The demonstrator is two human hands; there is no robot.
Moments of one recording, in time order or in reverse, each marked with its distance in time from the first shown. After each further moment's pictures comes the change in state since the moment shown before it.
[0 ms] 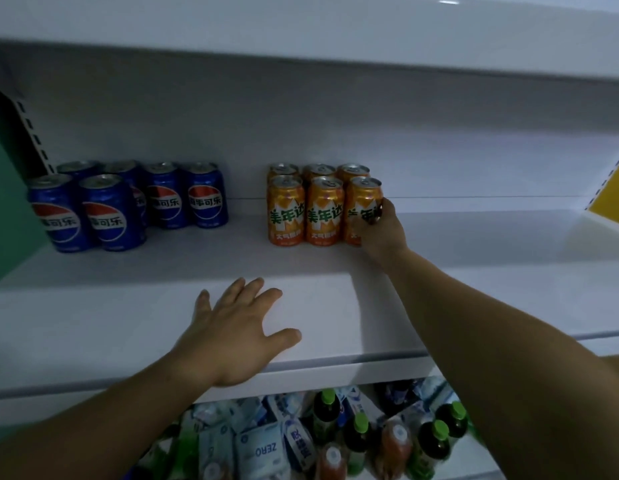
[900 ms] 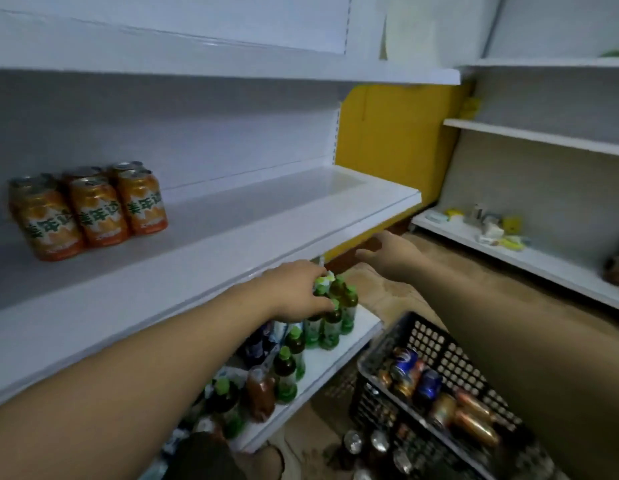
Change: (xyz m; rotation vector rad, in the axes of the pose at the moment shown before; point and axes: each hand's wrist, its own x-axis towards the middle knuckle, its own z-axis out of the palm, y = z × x) left_hand -0.027 0.256 -0.002 -0.001 -0.164 0.747; right_hand -0.196 0.060 -0.271 -0.594 0.082 0.401
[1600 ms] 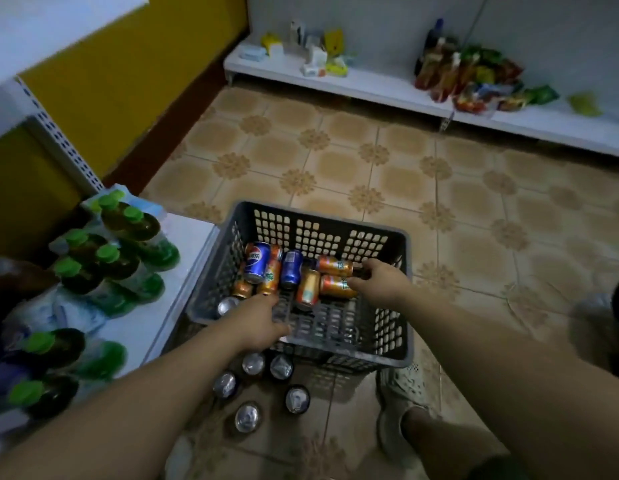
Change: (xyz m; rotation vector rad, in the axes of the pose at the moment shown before) left_hand 0.209 0.164 0.331 -0.075 -0.642 0.206; right_hand -0.089 0.407 0.068 0.144 -0.141 0.853
